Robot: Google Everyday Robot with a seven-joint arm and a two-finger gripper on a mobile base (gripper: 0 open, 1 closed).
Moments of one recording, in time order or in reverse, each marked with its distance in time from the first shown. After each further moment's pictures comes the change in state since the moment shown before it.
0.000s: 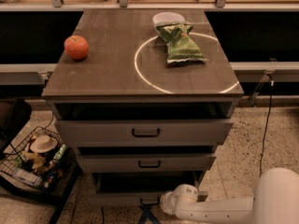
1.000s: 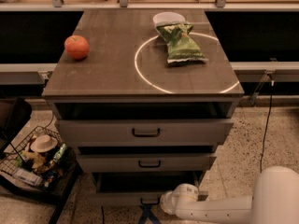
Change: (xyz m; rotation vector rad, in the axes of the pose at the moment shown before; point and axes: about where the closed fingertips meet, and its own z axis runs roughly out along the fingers) arm 0.004 -0.001 0.001 -0.004 0.003 0.000
